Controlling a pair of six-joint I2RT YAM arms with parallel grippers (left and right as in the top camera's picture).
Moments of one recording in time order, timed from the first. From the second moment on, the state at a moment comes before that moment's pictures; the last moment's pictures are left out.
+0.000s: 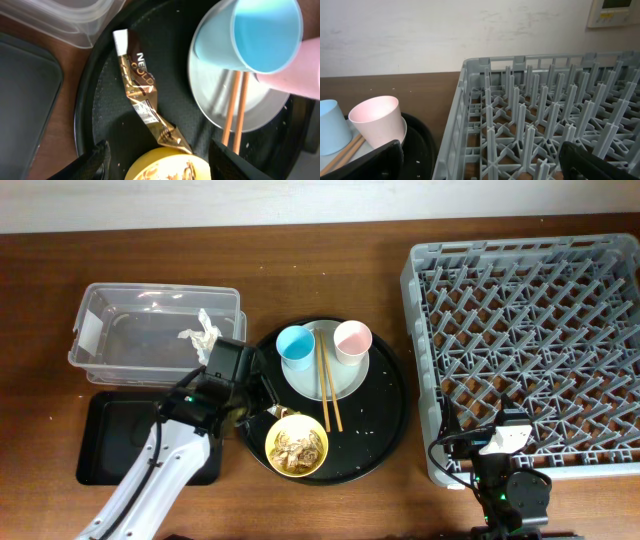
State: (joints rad) left arm -0.35 1.31 0.90 -0.68 0.00 -0.77; right arm 0.03 0.01 0.01 -0.07 0.00 0.07
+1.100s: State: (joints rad) left arm -0.38 1.63 0.81 -0.32 -0.03 -0.86; right arm 0.03 0.01 0.01 -0.07 0.00 0.07
